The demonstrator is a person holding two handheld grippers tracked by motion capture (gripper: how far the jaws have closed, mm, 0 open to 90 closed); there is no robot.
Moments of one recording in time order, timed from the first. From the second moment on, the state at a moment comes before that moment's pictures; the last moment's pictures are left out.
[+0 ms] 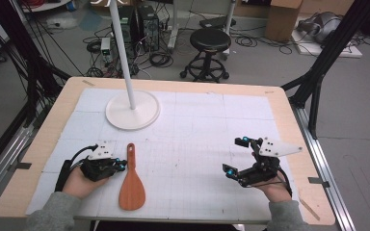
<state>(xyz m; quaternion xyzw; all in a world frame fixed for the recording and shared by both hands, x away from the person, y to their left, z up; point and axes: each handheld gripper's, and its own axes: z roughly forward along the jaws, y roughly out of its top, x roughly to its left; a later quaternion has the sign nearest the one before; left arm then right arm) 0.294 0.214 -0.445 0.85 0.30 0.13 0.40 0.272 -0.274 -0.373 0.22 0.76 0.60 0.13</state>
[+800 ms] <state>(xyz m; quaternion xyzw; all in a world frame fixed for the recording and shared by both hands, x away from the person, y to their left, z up) 0.294 0.183 -0.446 0.86 0.28 0.11 0.41 0.272 -0.273 -0.373 0.22 0.76 0.59 0.13</state>
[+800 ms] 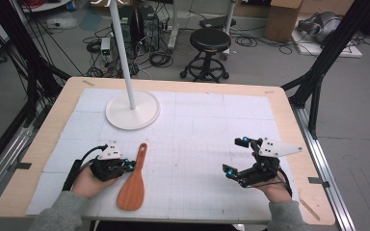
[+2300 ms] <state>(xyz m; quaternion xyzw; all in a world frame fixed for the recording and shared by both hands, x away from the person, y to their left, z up) 0.283 0.128 -0.441 0.89 0.21 0.09 0.39 0.272 -0.272 -0.375 0.22 0.77 0.59 0.12</state>
